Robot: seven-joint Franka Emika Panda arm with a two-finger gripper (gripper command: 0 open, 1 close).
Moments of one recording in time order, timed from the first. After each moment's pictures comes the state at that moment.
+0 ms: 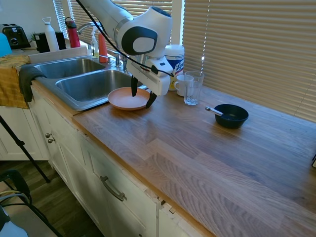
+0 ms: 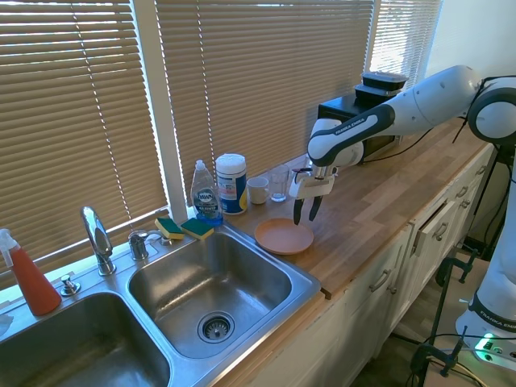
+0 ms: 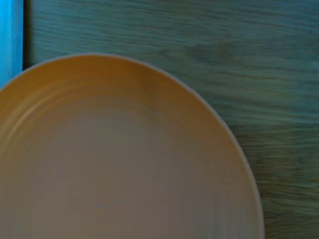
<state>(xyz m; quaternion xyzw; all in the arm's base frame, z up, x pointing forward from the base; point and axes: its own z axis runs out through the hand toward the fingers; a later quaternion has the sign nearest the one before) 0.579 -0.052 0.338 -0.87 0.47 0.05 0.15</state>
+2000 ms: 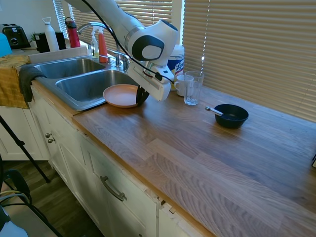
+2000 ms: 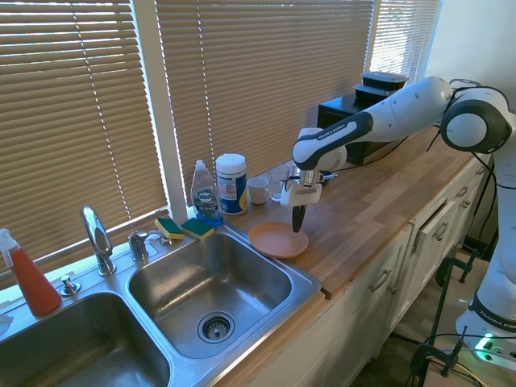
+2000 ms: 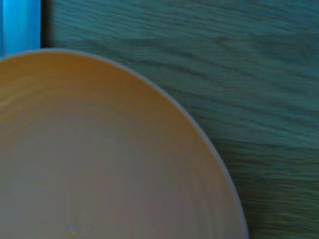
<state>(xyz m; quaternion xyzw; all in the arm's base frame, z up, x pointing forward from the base) 0.609 -0.039 0.313 -0.88 0.43 0.10 0.16</state>
